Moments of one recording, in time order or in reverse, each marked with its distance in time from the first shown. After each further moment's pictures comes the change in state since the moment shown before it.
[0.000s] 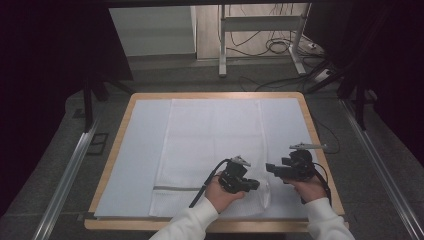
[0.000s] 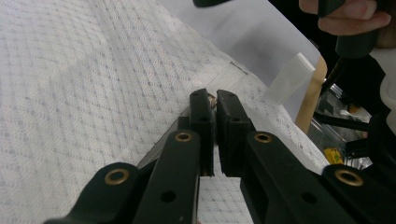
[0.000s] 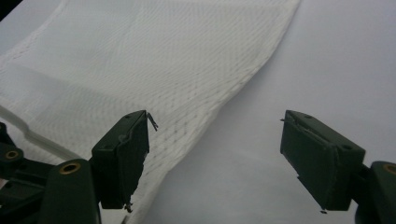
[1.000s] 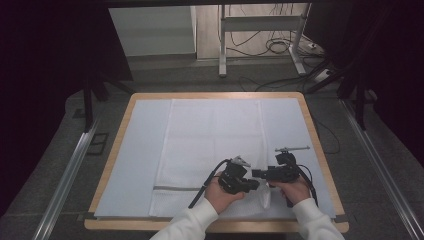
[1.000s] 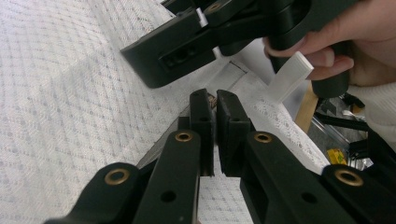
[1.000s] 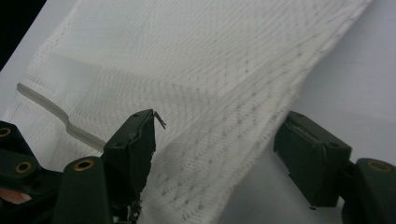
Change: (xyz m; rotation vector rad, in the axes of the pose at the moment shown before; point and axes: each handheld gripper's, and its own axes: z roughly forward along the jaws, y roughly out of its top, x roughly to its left) left arm -0.002 -0.001 -0.001 -0.009 0.005 0.005; right arm 0.014 -0.008 0.039 0.115 0.152 0.114
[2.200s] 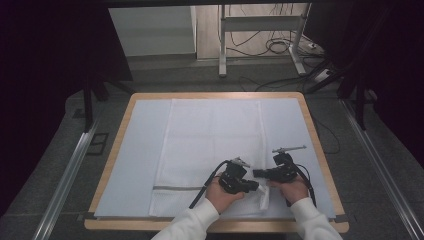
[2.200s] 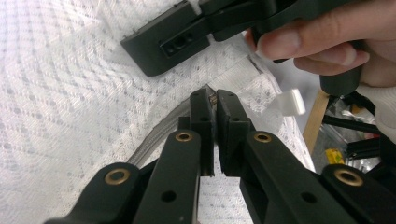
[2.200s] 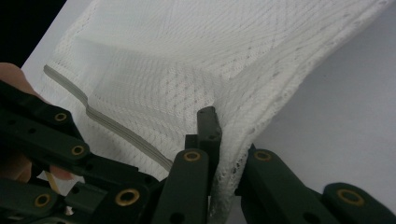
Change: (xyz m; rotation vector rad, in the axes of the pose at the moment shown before) left arm 0.011 -0.006 0.012 0.025 -0.004 -0.040; right arm -0.005 0.000 0.007 0.036 0.099 -0.051
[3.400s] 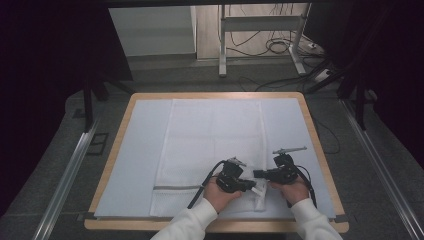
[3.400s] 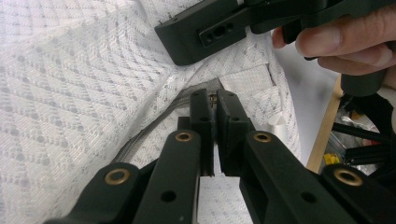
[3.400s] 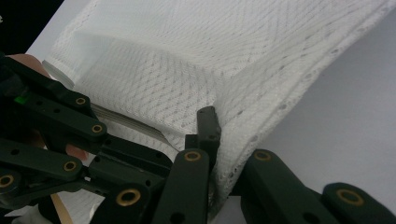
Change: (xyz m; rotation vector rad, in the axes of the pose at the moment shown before) left arm 0.010 -0.004 0.001 0.002 0.008 -0.041; right arm 0.001 -0.003 -0.002 -0.011 -0.010 -0.029
